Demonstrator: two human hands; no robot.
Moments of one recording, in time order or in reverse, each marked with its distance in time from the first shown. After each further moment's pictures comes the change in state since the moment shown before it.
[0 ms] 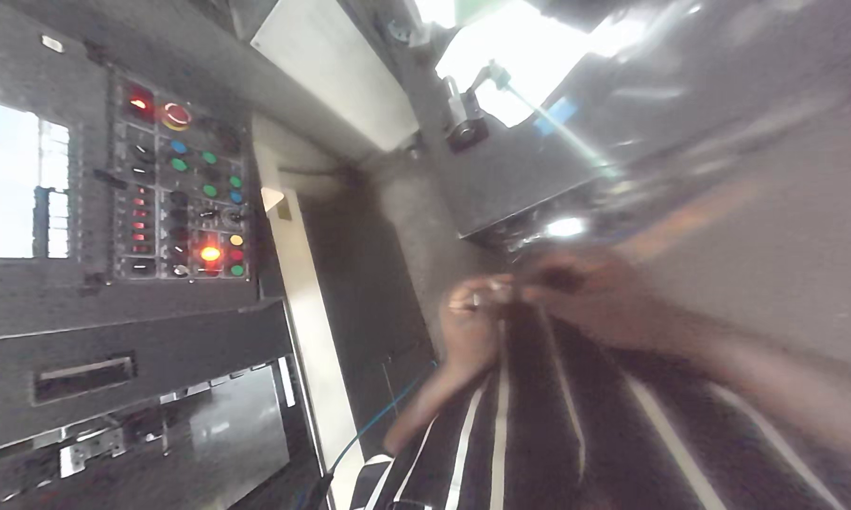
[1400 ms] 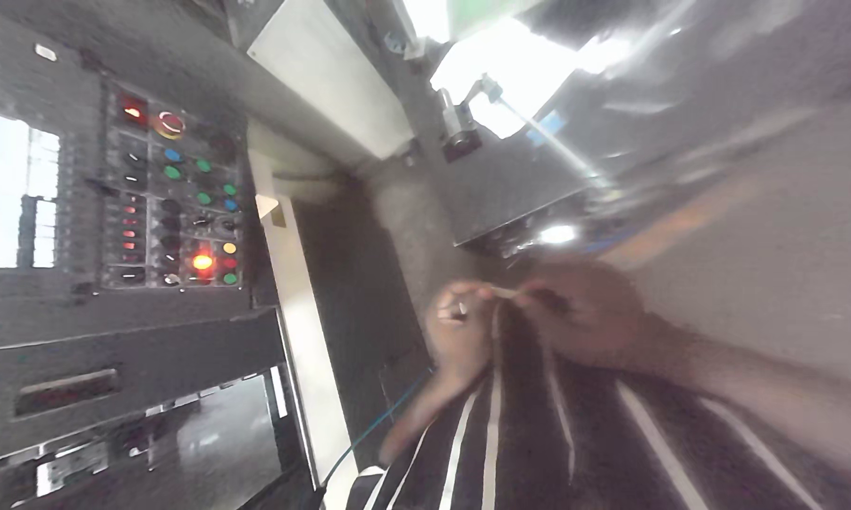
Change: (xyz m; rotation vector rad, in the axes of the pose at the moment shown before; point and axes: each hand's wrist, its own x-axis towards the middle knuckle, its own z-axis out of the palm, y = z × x) left_hand 0.005 0.003 -0.001 0.270 0.105 0.097; right_hand 0.000 0.013 0.007 -0.448 0.208 -0.400
